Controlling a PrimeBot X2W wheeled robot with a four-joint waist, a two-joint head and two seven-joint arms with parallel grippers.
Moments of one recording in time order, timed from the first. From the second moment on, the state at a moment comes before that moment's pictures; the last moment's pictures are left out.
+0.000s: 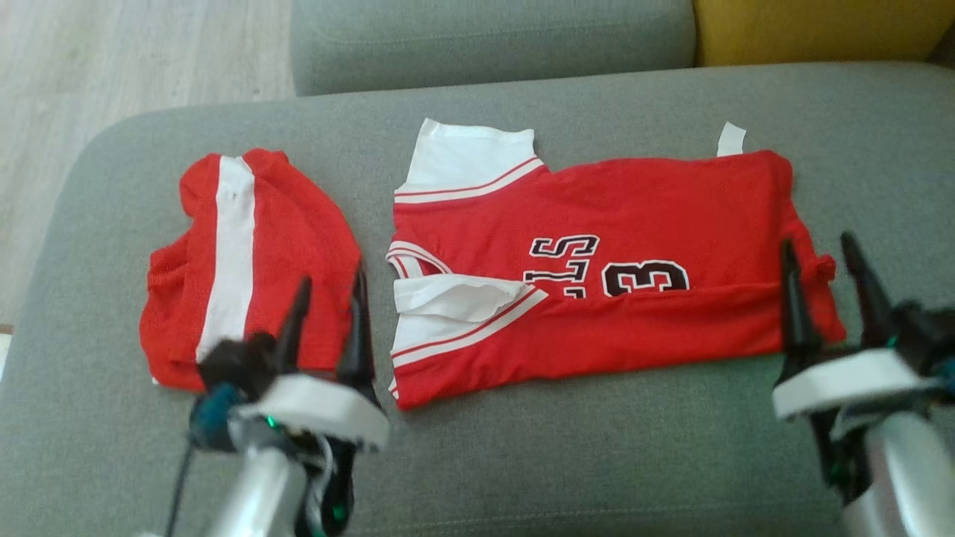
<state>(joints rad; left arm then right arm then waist) -0.16 0.08 -0.39 0.20 -0.47 0.16 -0.25 -0.17 -0.18 0.01 0.29 0.22 0.12 -0.19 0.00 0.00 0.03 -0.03</state>
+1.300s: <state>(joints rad) -0.30 0.05 -0.53 0.70 -0.43 0.11 -0.17 -0.12 -0.09 -0.11 0.25 0.11 0.12 -0.12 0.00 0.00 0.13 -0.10</state>
